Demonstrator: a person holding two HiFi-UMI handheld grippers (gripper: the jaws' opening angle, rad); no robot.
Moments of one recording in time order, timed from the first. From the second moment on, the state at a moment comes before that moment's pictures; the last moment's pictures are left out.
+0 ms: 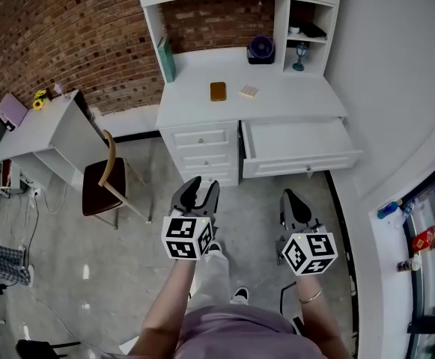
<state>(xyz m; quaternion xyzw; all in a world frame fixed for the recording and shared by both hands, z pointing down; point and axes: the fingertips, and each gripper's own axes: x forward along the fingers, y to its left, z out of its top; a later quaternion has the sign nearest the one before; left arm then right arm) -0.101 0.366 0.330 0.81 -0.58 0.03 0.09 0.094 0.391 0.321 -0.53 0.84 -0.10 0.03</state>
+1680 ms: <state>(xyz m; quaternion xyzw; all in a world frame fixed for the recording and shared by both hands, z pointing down) -0.175 0.013 0.384 0.81 -0.57 0.07 0.13 0.035 0.066 0.340 -0.59 0.80 -0.13 0.02</state>
